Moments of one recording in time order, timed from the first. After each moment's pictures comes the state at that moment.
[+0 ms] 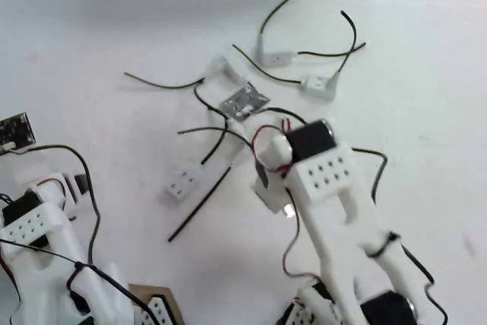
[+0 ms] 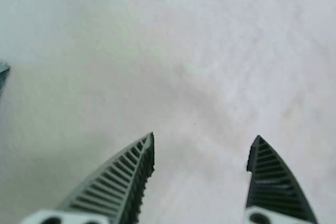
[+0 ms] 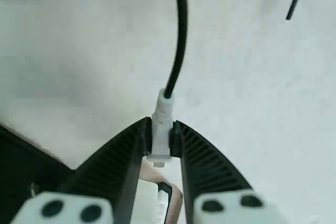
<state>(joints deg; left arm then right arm) -42.5 -40.0 66.2 46.5 -10.0 -27.2 -28.5 22.9 97.6 17.0</state>
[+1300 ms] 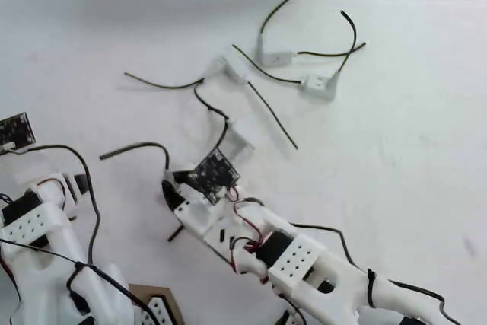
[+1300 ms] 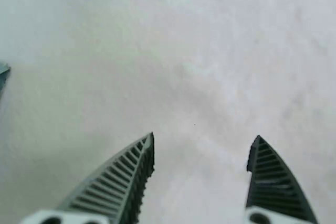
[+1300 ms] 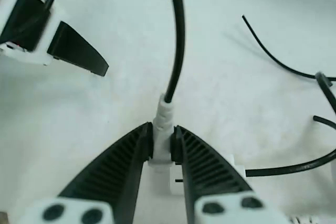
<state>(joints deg) -42.5 -40.0 66.2 46.3 -10.0 -53.5 -41.4 79.3 -5.5 -1.5</state>
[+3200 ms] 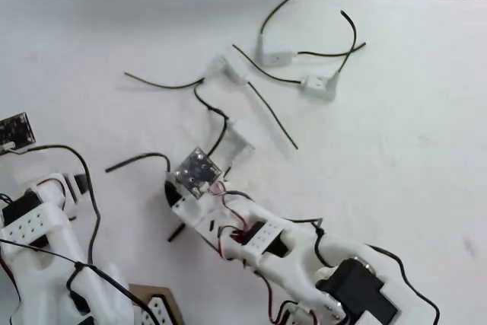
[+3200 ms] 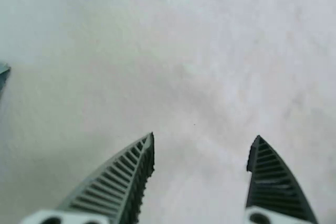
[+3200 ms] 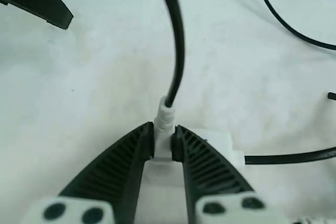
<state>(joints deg) -42.5 -40.0 66.2 46.3 -10.0 -51.5 -10.2 73.6 -24.5 3.6</state>
